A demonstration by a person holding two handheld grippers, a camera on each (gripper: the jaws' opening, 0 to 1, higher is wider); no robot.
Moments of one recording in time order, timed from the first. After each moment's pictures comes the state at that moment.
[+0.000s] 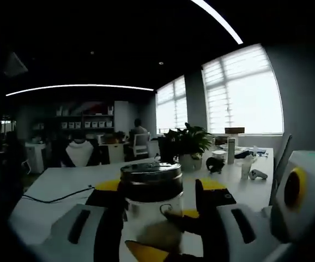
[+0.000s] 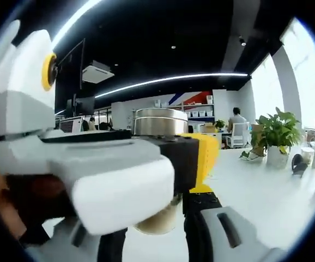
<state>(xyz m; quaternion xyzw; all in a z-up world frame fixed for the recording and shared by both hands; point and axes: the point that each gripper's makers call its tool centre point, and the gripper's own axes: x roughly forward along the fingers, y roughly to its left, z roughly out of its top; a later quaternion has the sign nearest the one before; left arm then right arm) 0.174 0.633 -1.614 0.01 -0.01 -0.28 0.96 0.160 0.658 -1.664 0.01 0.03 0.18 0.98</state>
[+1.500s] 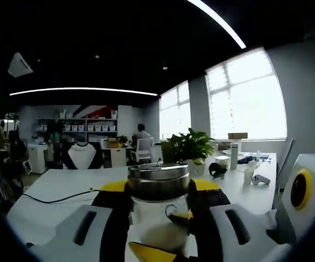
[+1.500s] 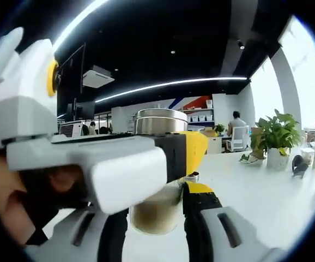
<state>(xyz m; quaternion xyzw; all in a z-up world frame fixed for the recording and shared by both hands) 0.178 0.635 -1.611 -0.01 -0.04 -0.28 0.96 0.161 0.654 -1.663 0.02 0.01 0.18 0.98</state>
